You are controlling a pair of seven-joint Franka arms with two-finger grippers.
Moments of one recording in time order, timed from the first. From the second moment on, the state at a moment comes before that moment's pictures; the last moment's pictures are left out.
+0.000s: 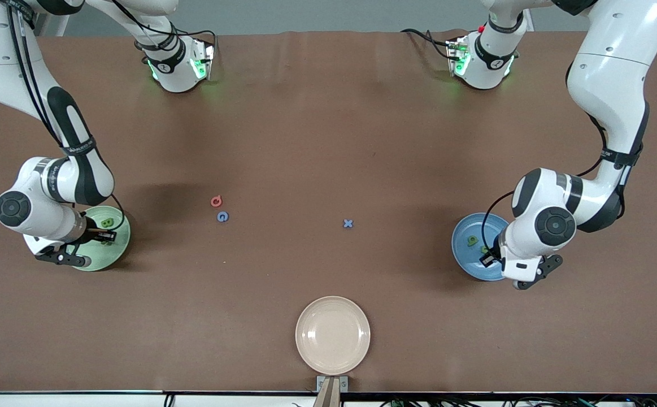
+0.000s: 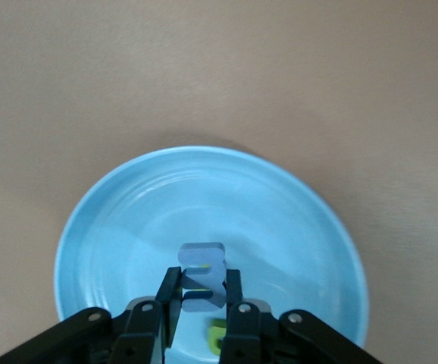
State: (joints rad) left arm 0.12 0.65 -0.32 -1.70 0.33 2.21 -0.93; right arm -0.15 0.56 -0.04 -1.92 -0.12 2.42 0.06
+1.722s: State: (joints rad) left arm -0.41 0.88 -0.35 -1.45 0.33 2.34 -1.79; right arm 0.33 0.41 0.05 -2.14 -0.10 2.51 0.02
